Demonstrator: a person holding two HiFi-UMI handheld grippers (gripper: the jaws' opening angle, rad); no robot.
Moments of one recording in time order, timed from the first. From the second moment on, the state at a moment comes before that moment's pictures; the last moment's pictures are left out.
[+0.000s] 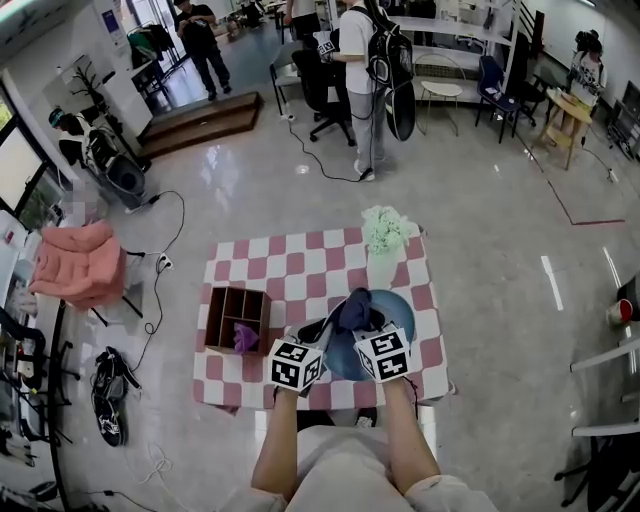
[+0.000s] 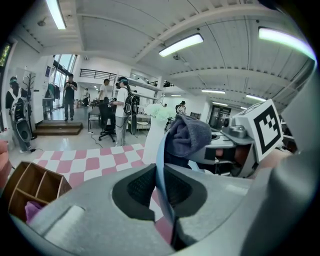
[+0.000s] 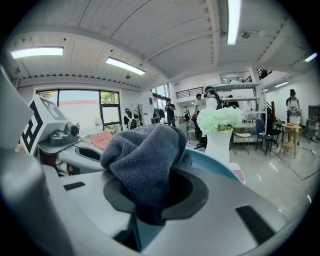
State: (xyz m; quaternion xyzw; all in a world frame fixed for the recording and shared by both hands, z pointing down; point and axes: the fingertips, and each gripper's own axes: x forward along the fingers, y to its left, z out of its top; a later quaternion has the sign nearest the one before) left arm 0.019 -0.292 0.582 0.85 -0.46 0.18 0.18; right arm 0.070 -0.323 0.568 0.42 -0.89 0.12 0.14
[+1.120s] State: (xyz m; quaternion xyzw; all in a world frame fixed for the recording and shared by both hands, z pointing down) left arm 0.001 -0.299 0.578 0.85 -0.47 0.15 0.19; right arm 0.139 -0.347 0.598 0.48 -0.85 0.16 0.15
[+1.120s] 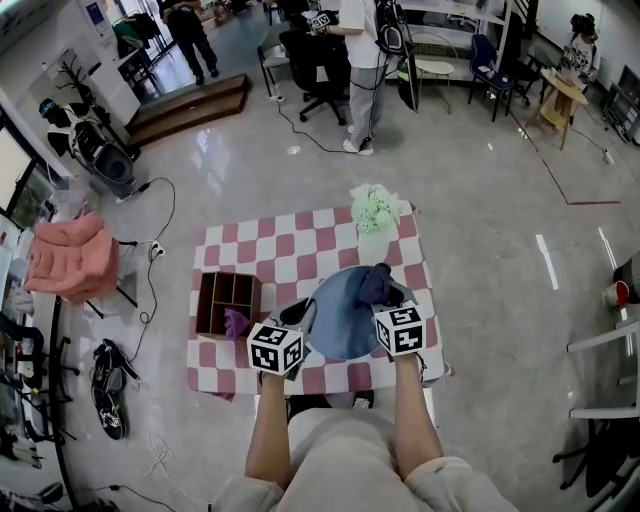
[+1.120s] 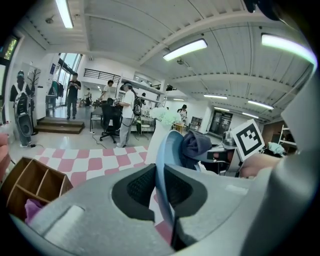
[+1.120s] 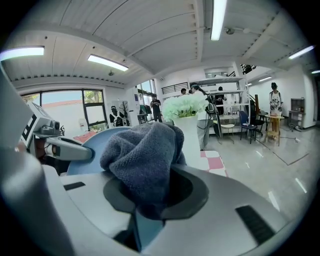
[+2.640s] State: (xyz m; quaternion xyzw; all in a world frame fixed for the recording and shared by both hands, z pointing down) left arm -0.065 -0.311 0.575 0.75 -0.59 -0.04 0.30; right arm 0.077 -0.288 0.631 0.35 -0.89 0.12 0.27
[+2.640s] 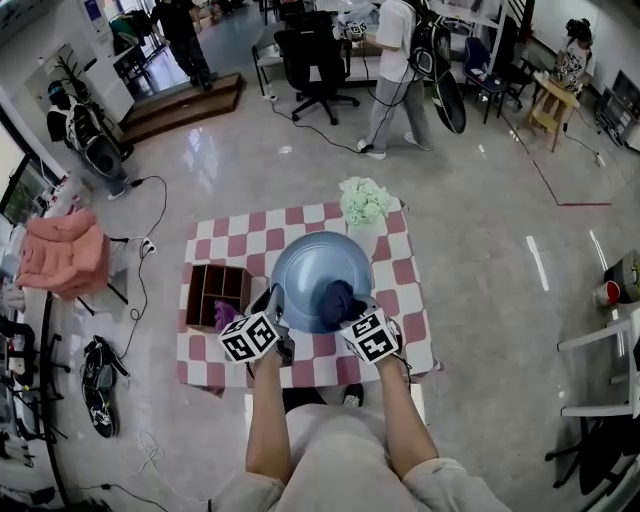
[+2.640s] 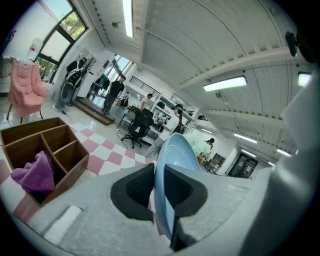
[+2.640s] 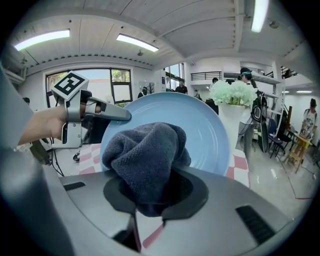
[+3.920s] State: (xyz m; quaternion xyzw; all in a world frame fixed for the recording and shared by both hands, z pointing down) left arm -0.033 -0.274 0.592 0.78 -0.56 0.04 0.27; right arm 0.017 -0.260 0.609 0.29 -0.92 0.08 0.26
